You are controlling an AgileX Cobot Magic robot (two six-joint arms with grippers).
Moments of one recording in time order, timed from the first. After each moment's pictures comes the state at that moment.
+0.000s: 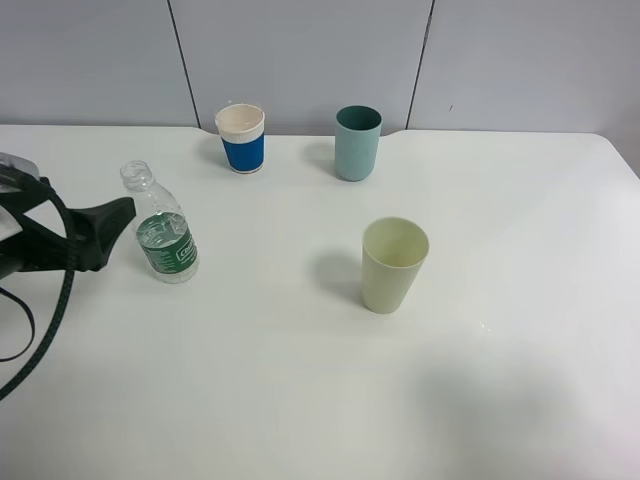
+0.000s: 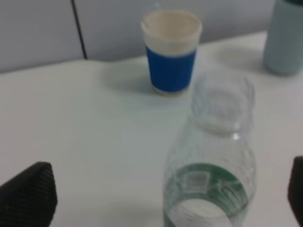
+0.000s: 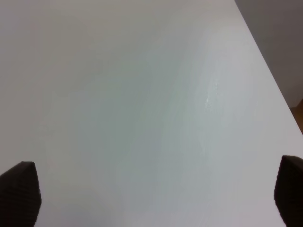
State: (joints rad) left arm -0.15 1.19 -0.08 0.22 -0.85 -0.14; right arm -0.08 0.00 -0.50 -0.06 1.07 0.00
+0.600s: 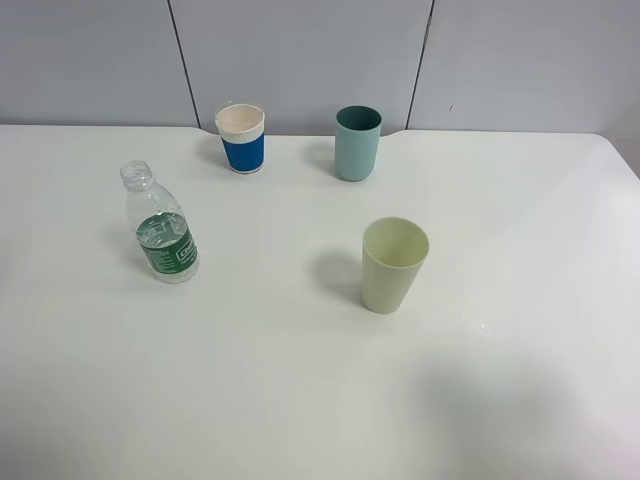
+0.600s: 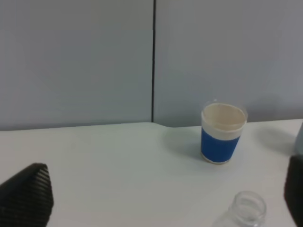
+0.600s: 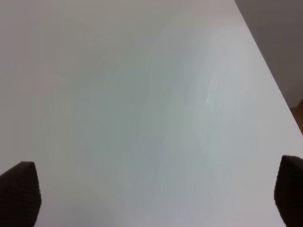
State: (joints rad) left arm -0.15 0.51 -0.43 0.08 0.13 -0.12; right arm -0.08 0.00 -0.50 -0.06 1.07 0.00
